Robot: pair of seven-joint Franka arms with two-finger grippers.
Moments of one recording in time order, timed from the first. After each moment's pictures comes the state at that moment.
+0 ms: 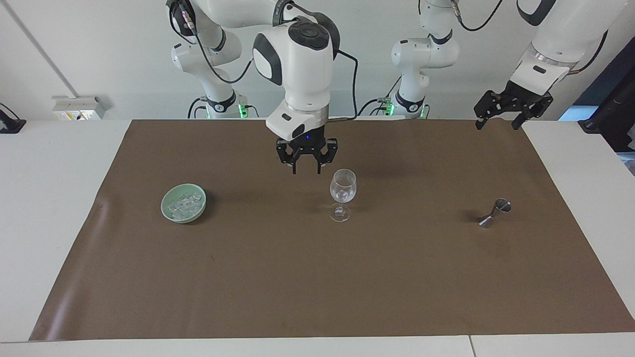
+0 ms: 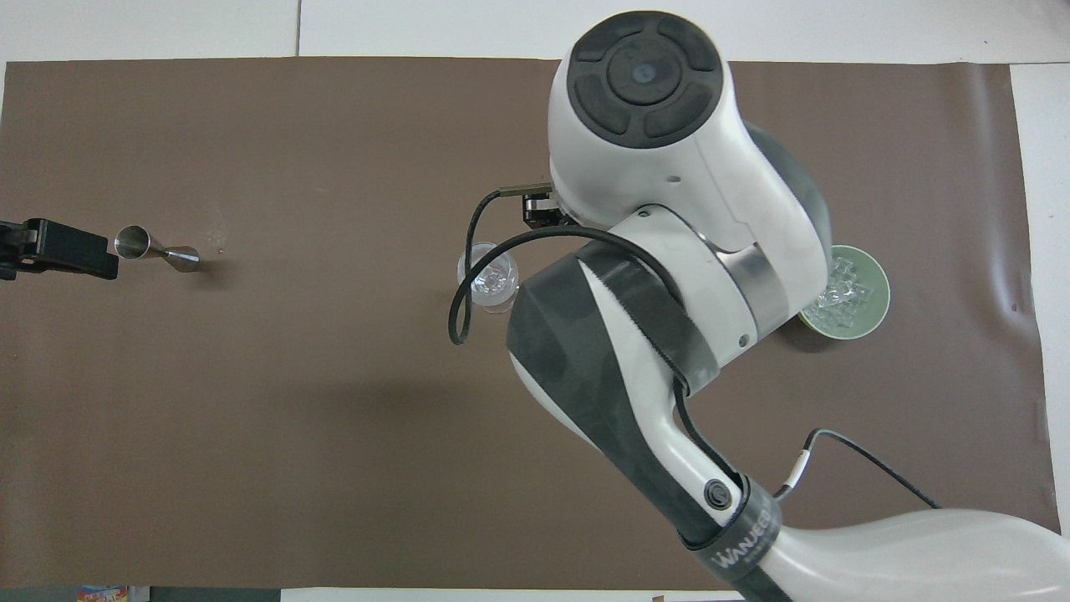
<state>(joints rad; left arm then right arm) -0.07 -0.04 0.00 -1.56 -0.02 1.49 0.01 0.38 0.39 0.18 -1.20 -0.14 1.62 0.55</state>
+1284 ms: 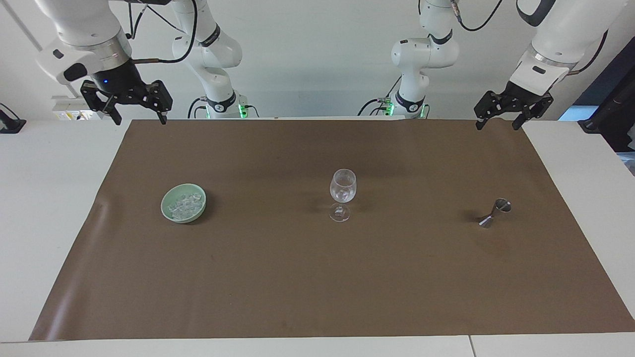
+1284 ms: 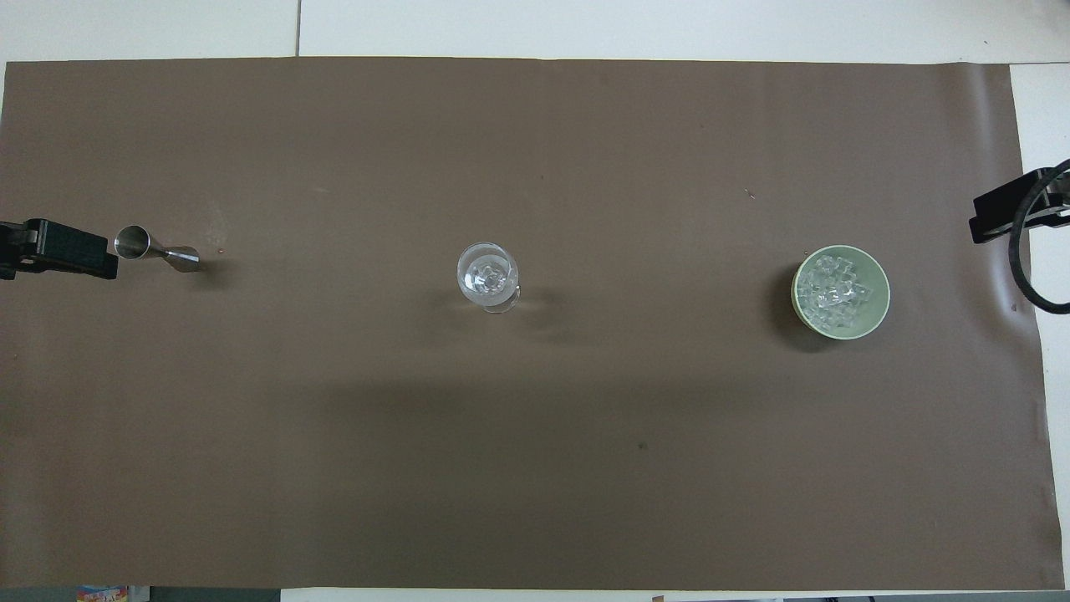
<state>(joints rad) -0.07 -0.04 0.00 -1.57 -0.01 1.50 0.02 -0.10 0.11 0.13 -1.26 -0.10 1.30 -0.06</state>
